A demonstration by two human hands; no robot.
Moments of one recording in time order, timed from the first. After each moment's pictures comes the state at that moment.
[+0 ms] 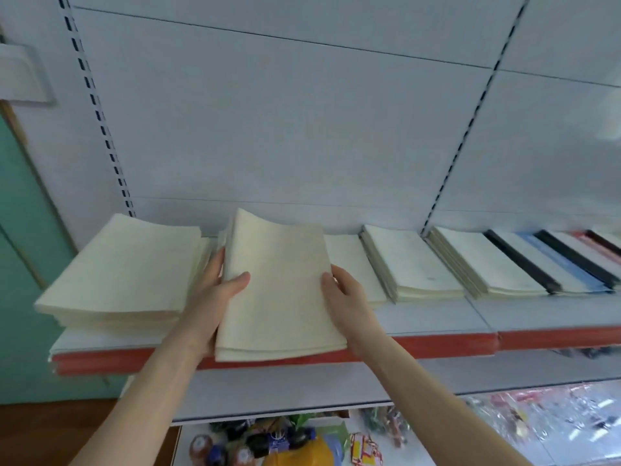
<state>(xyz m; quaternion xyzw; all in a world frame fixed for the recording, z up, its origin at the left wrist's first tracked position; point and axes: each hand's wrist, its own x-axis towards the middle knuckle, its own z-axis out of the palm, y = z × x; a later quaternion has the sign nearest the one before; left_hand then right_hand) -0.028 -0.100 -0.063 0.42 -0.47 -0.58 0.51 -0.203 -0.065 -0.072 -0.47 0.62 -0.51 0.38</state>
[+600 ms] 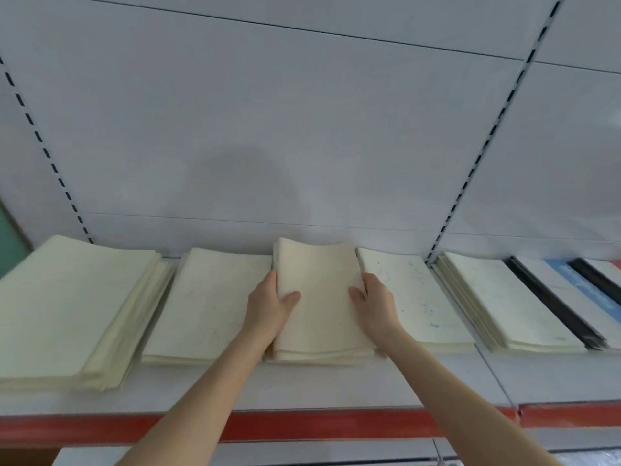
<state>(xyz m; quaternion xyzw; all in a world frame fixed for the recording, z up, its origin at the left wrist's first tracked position) -0.169 -0.206 -0.115 0.59 -0.66 -0.31 0.34 -0.333 -0.167 -0.097 -0.52 0.76 -0.32 0.23</state>
